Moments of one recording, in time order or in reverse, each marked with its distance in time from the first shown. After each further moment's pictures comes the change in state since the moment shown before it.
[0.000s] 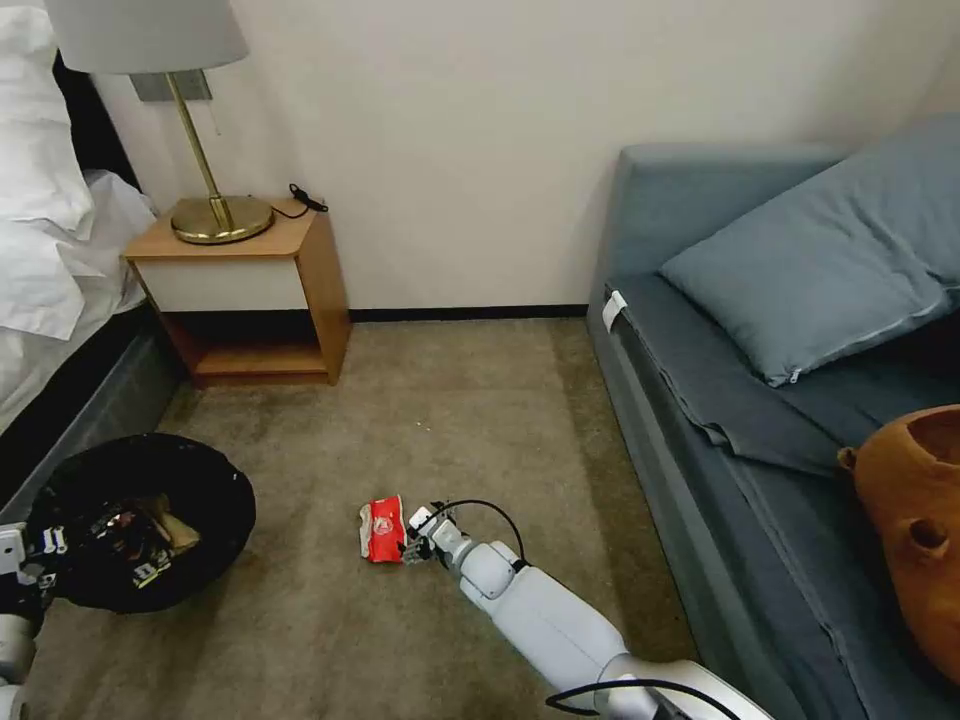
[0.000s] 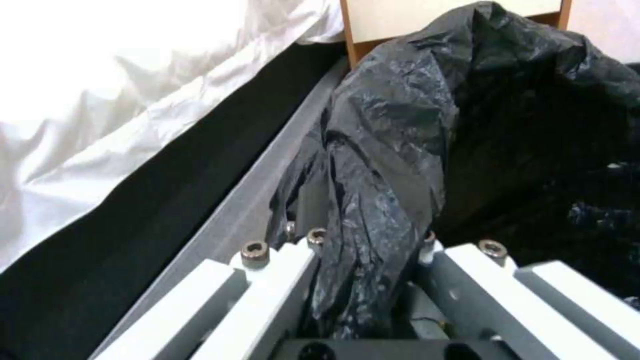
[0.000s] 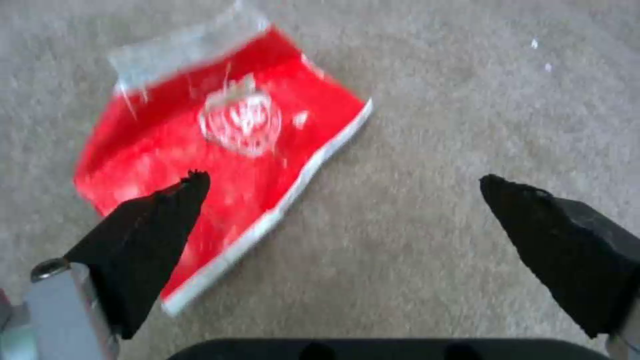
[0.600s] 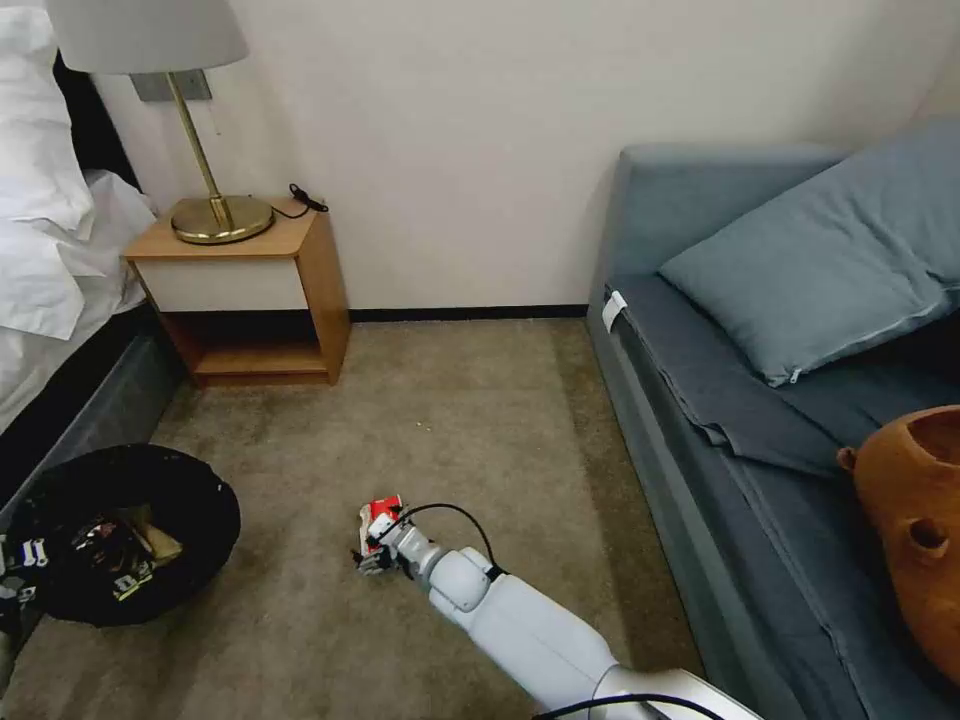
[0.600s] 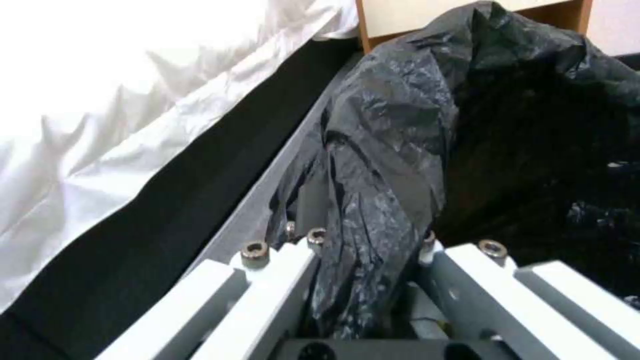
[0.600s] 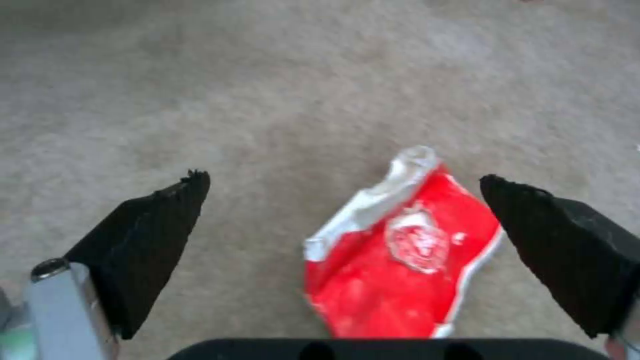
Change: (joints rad) left arm 0.012 0.006 -0.025 0.019 0.012 -0.020 0.009; right arm -0.036 0.000 -0.148 0.156 0.071 -0.022 0.002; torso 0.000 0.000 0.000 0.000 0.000
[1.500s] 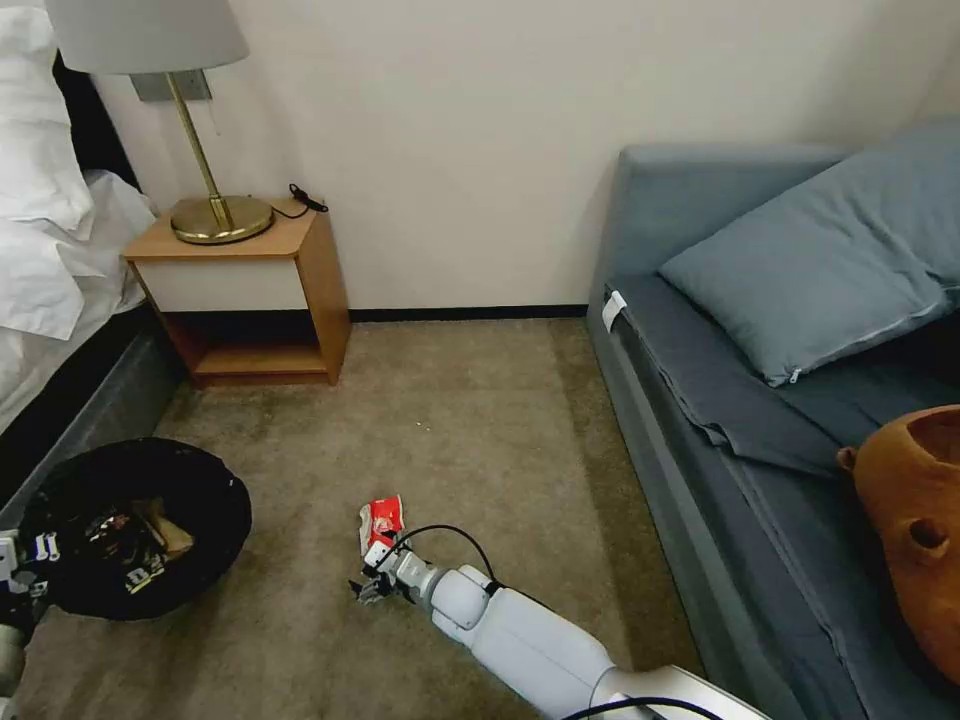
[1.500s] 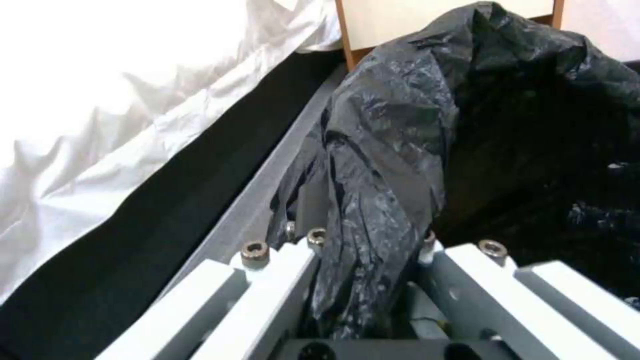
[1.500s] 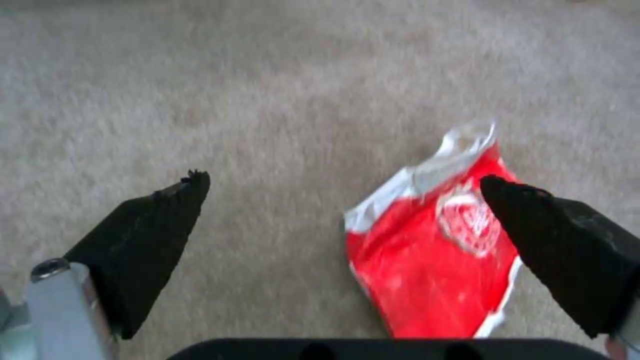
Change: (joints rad) left arm 0.010 -0.003 0.017 -0.036 -0.002 -0.002 -0.001; right arm 0.015 0.000 -0.054 -0.090 -0.008 0.110 -0.035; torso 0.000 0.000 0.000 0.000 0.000
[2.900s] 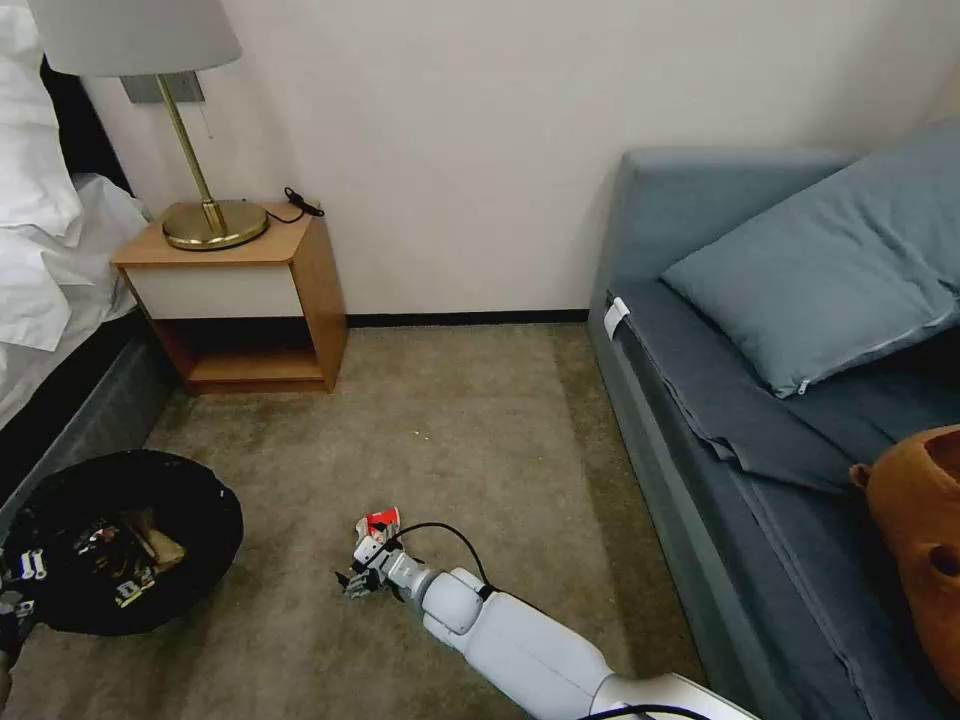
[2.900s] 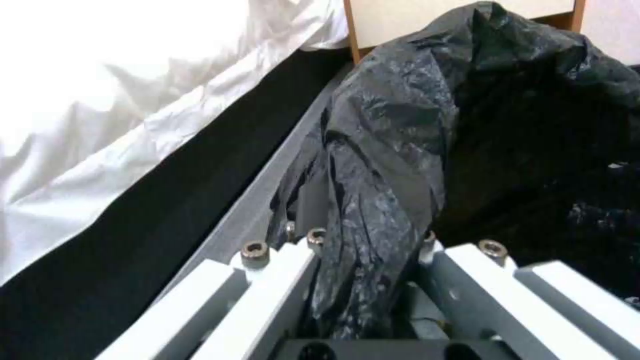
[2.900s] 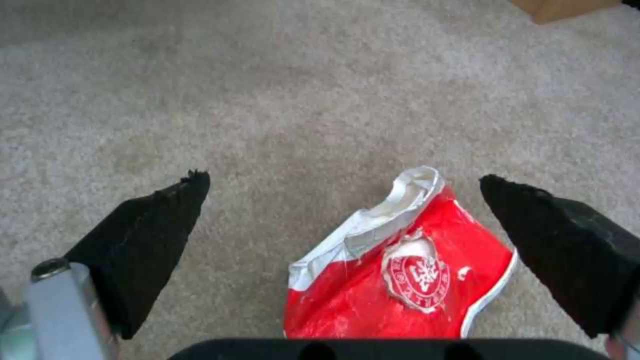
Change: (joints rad) left arm 0.029 -0.019 -0.024 0.022 -0.009 -0.048 0.011; right arm -0.019 0.000 -0.001 0.043 -0.003 -0.011 0.043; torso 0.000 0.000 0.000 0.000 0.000
